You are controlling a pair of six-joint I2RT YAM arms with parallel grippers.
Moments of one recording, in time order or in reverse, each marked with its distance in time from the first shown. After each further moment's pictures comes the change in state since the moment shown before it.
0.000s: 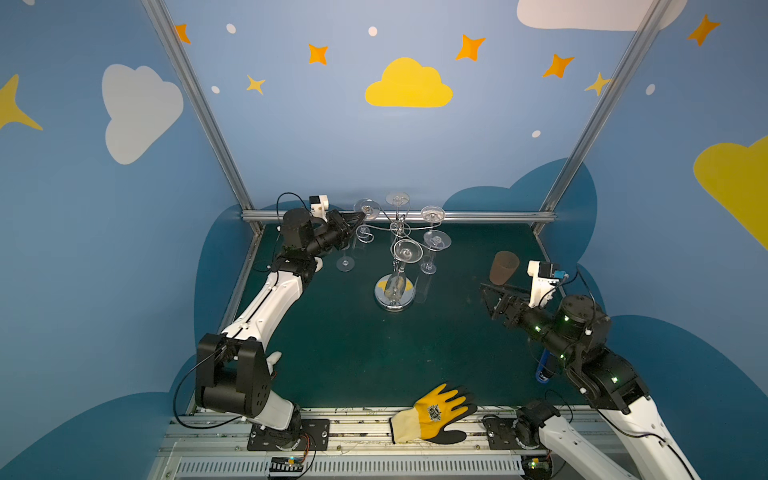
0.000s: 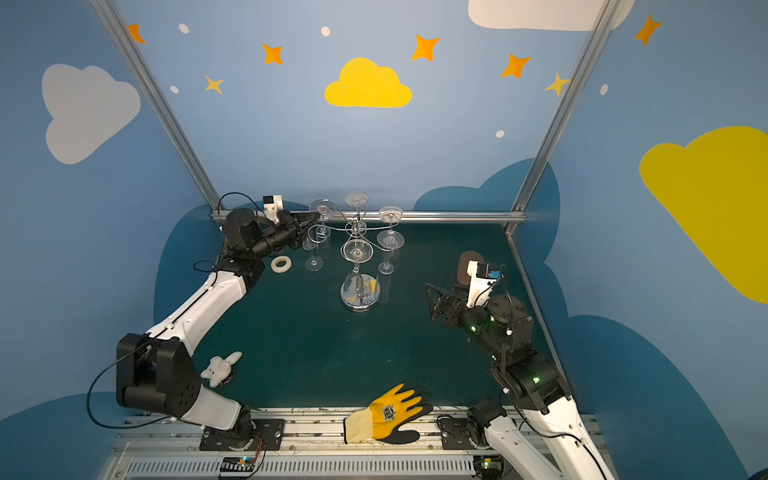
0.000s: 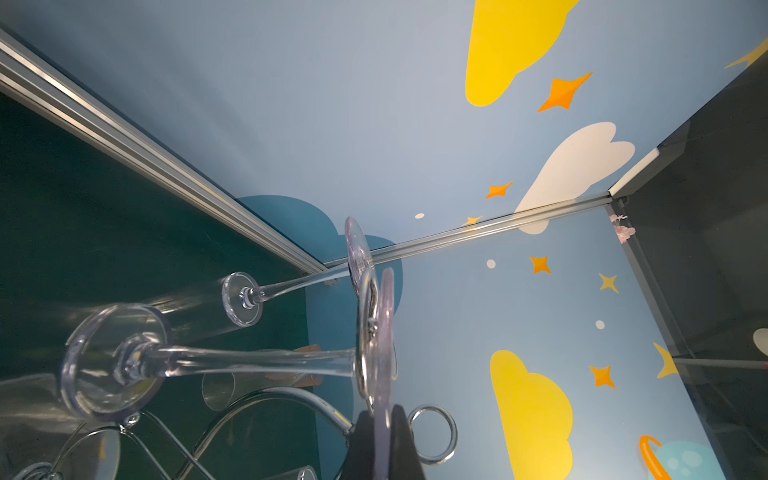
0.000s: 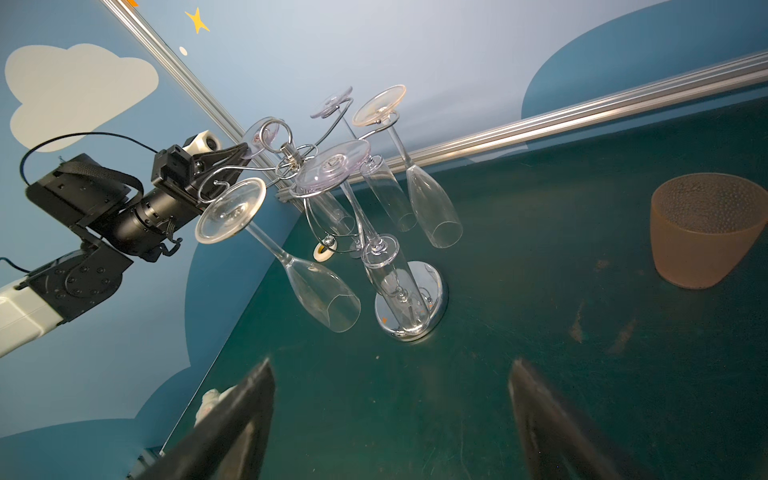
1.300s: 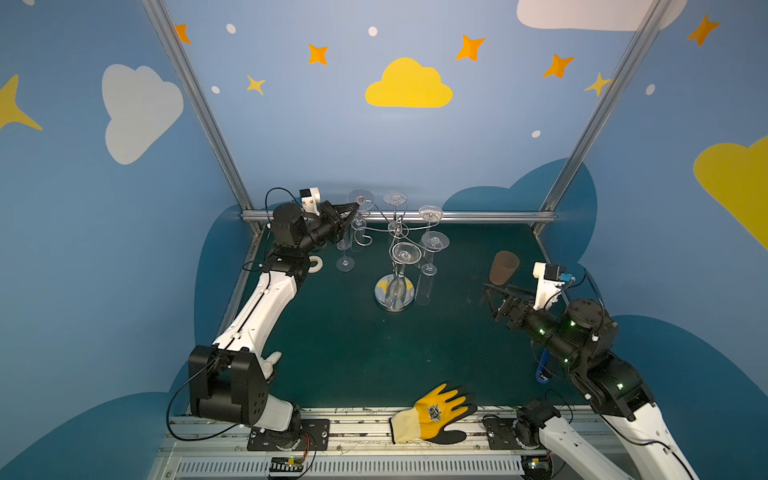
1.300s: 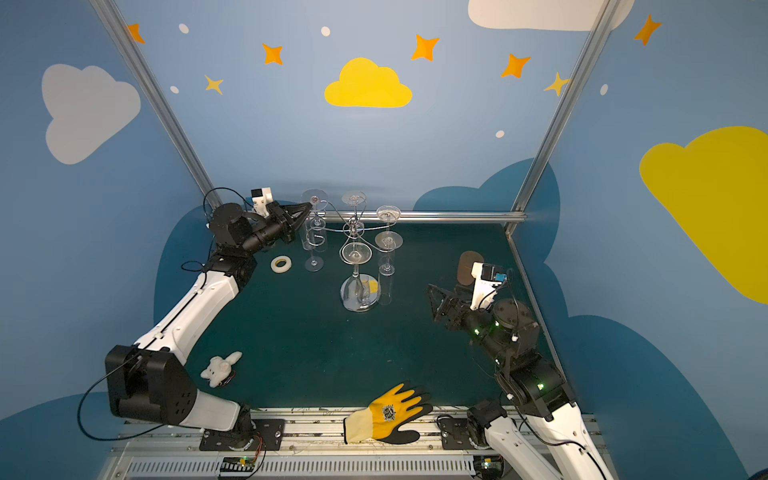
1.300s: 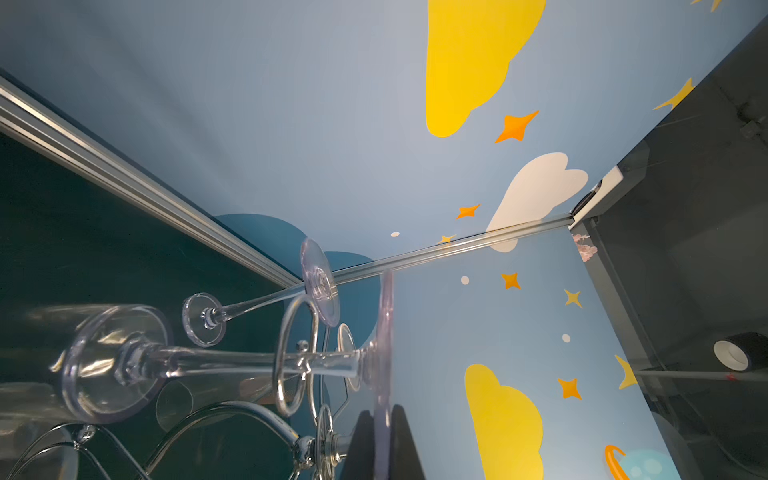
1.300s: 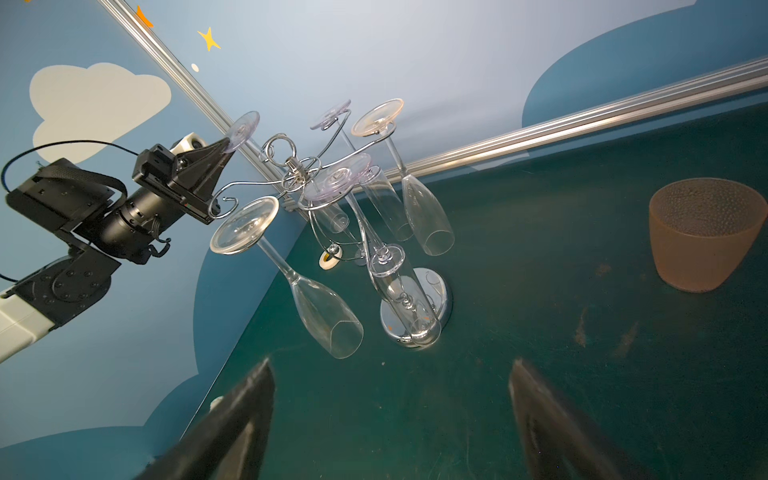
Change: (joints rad) left arm 0.022 -0.039 0.062 -0.031 -0.022 -0.050; right arm 0.000 -0.027 0.000 -0.001 0.005 0.016
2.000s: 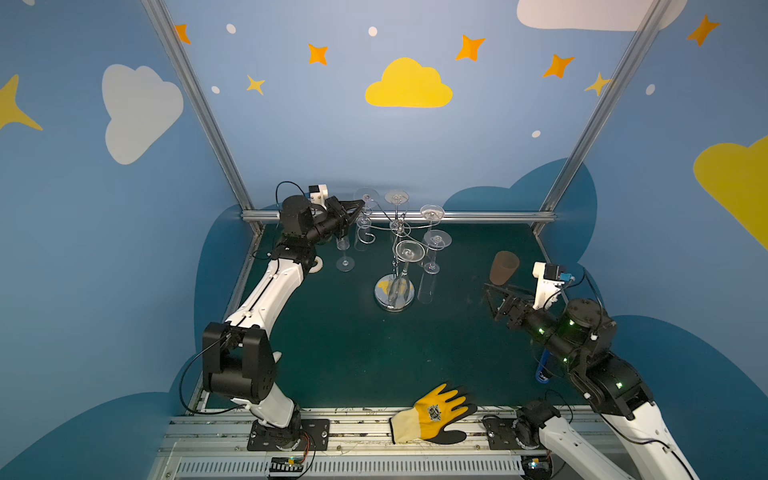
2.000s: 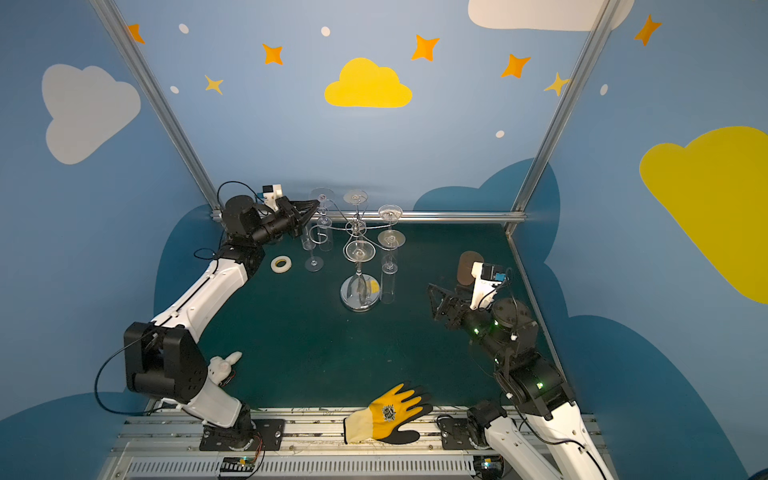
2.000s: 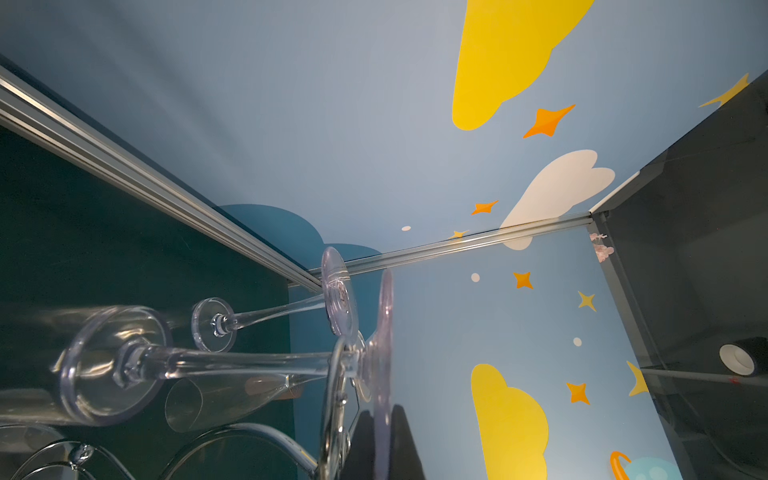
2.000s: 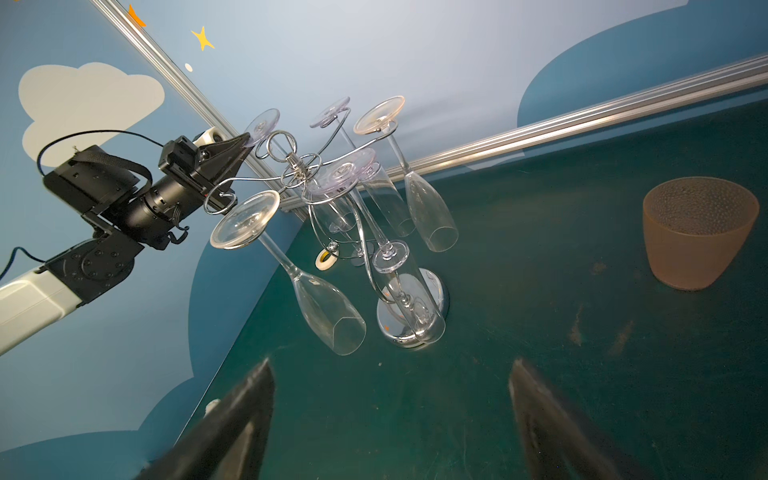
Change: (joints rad) left arm -0.011 0.143 0.101 -0.005 0.045 -0.008; right arm 0.000 0.002 0.000 -0.002 0.011 0.000
